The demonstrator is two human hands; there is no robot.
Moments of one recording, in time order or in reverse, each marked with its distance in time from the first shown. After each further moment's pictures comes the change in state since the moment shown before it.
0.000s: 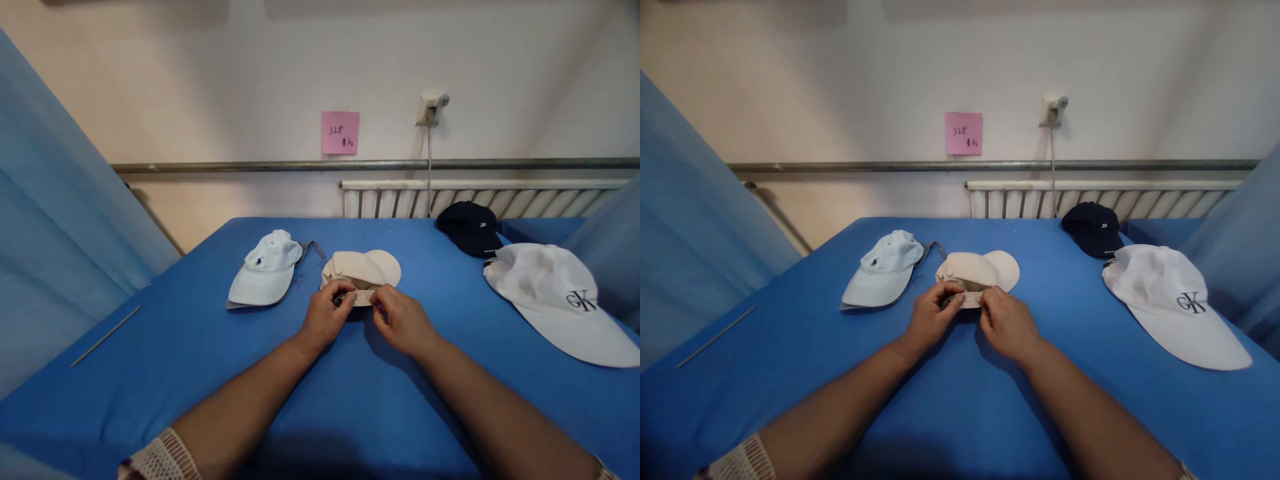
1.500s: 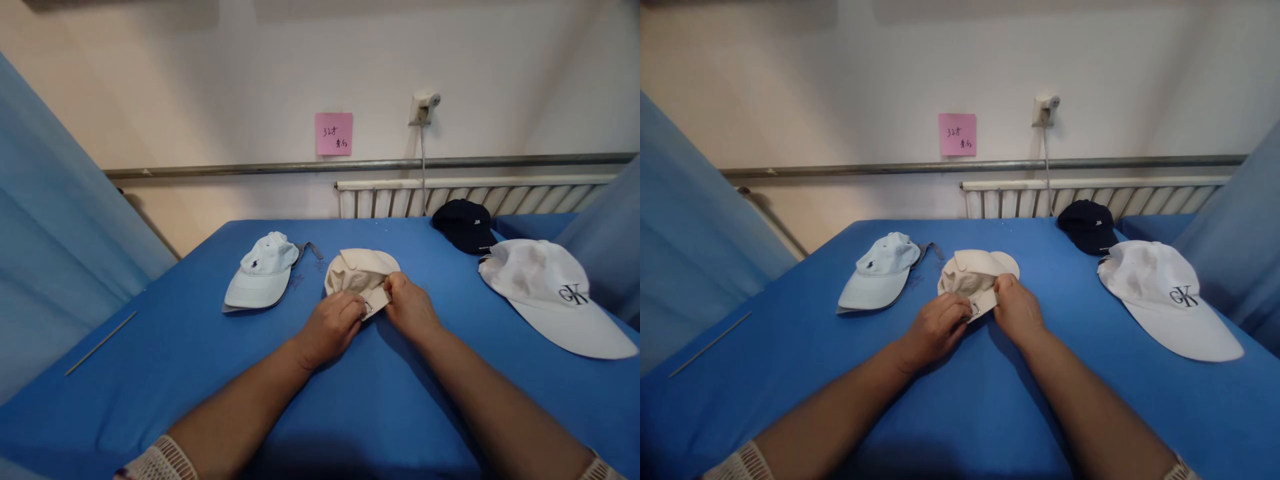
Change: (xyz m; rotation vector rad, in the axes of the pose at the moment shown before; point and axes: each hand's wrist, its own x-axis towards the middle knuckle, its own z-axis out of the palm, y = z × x) left_hand -0.010 0.021 -0.007 0.467 -0.355 0.537; right_hand 0.007 0.028 0.002 -0.211 0.059 0.248
